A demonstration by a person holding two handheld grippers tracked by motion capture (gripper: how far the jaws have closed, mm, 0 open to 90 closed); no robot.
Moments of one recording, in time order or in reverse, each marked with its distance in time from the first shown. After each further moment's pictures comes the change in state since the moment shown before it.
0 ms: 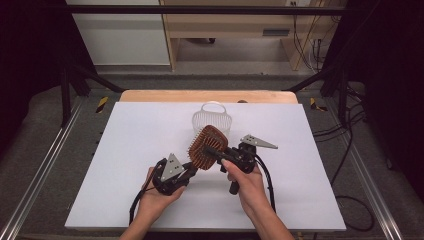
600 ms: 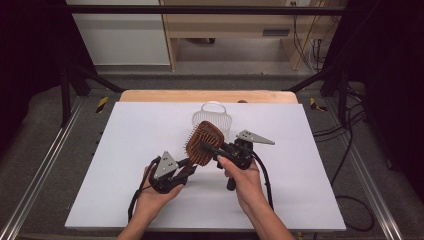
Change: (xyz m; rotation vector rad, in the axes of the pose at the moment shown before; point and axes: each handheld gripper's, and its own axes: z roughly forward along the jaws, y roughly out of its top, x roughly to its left) left arm 0.006 -0.001 -0.005 -0.055 0.000 -0.055; right arm 0.011 0.011 0.008 -0.002 -0.007 -0.044
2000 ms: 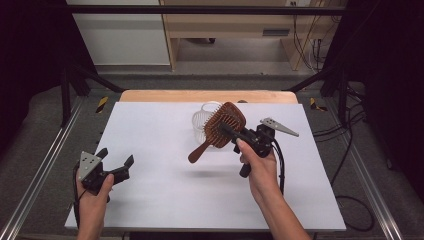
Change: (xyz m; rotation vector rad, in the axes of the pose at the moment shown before) left arm 0.099 -0.058 -0.113 -0.179 0.480 -0.271; right arm -0.012 0.044 -0.032 -0.139 -0.102 0.038
